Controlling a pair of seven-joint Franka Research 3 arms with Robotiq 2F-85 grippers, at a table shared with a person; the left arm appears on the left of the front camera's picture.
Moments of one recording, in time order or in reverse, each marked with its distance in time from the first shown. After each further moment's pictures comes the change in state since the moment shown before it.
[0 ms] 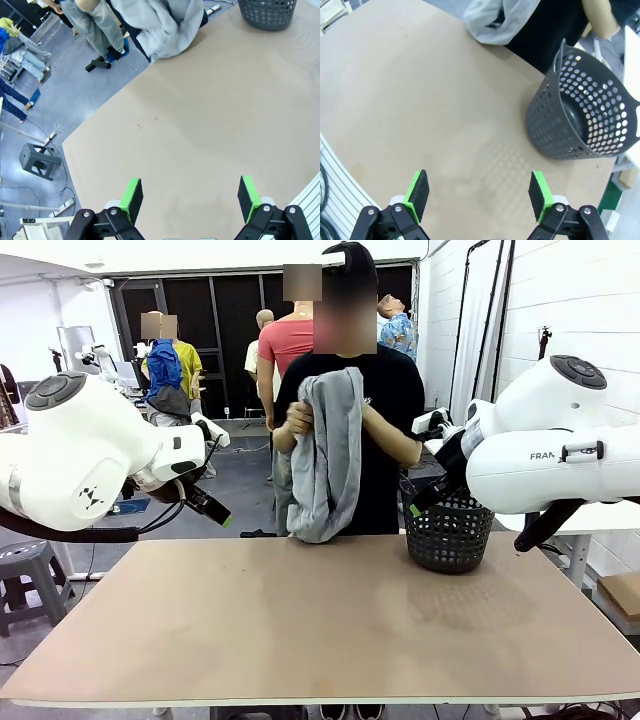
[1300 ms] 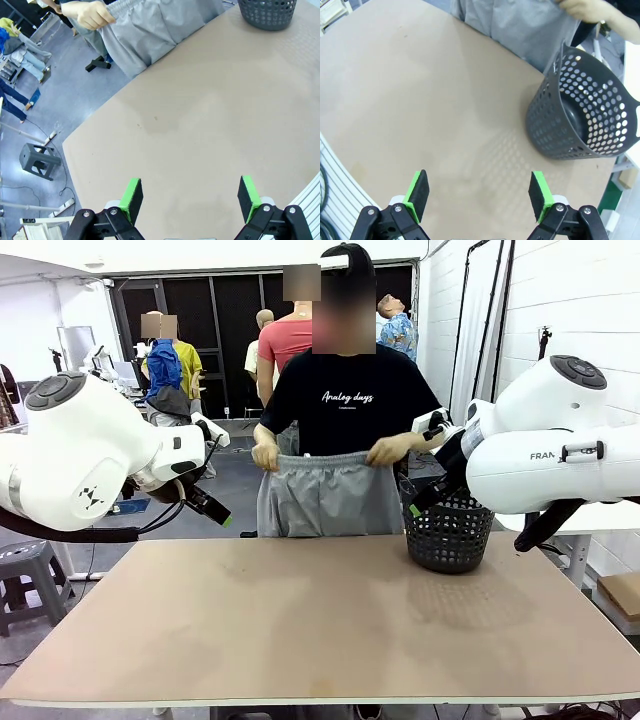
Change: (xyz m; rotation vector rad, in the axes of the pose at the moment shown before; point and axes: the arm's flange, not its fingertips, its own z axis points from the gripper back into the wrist) left arm 0.000 0.000 0.000 0.000 0.000 0.000; right arm 0.000 0.000 0.000 0.000 0.000 0.000
